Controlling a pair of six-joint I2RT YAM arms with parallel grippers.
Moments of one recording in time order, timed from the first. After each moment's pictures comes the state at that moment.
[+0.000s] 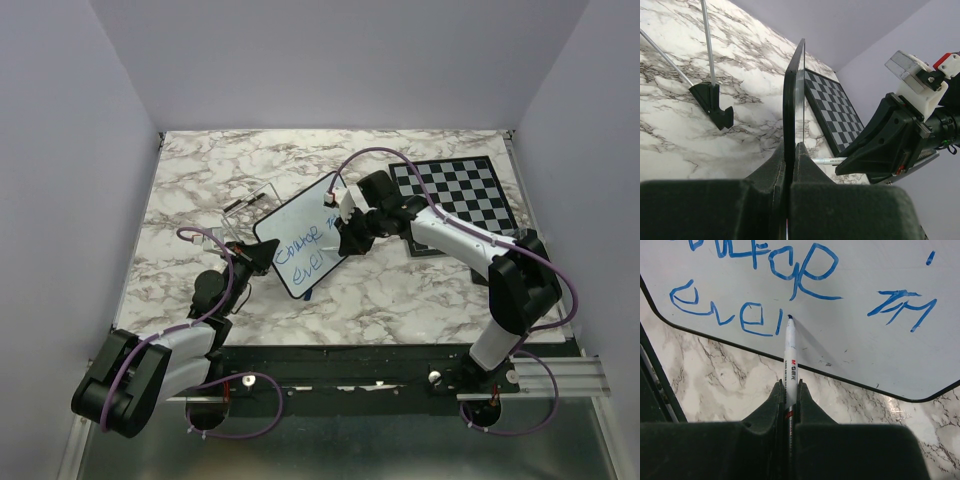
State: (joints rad) left arm -0.38 1.09 0.04 1.14 0.06 -0.82; right arm 0.64 1.70 1.24 -0.47 -0.46 -0.31
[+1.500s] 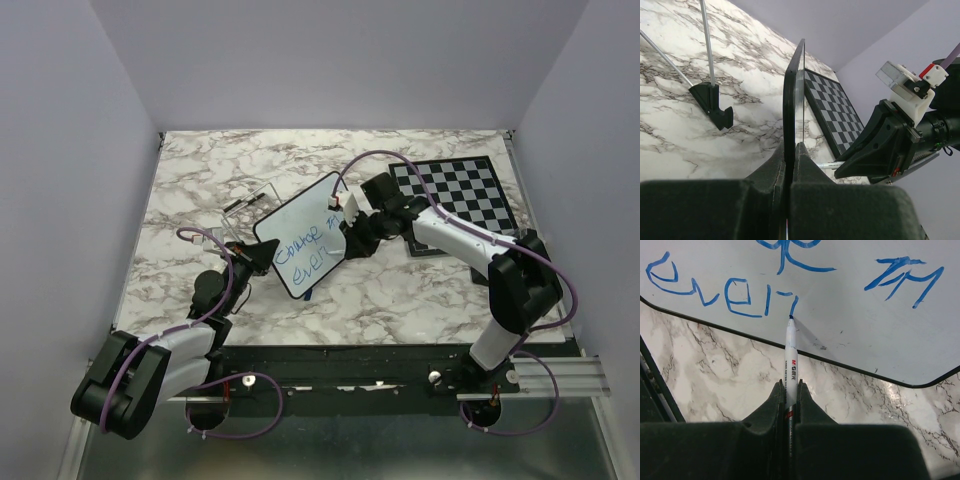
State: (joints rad) left arm -0.38 1.08 0.04 1.14 0.07 -0.81; right arm 0.62 1.70 1.22 -0.50 -0.46 -0.33
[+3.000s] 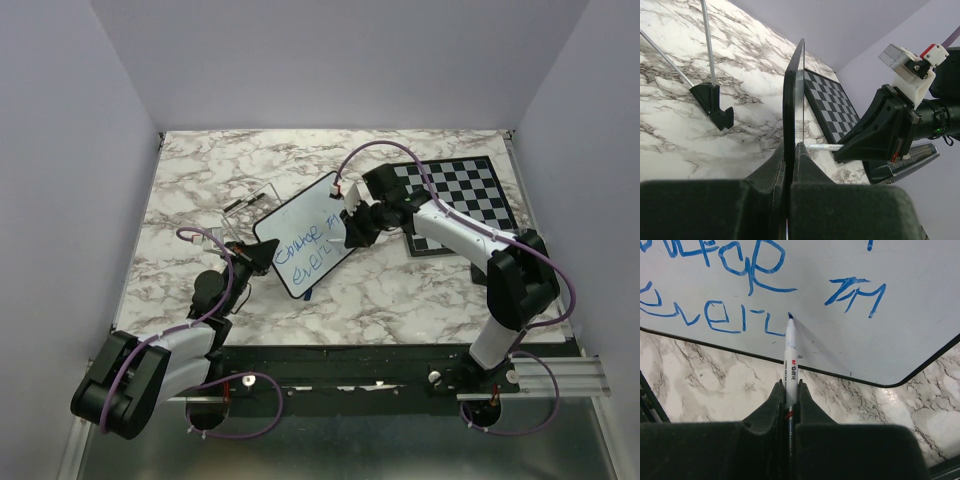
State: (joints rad) left arm -0.38 1.08 0.04 1.14 0.06 -0.81; right arm 0.60 1.72 1.29 -0.50 -0.43 -0.31
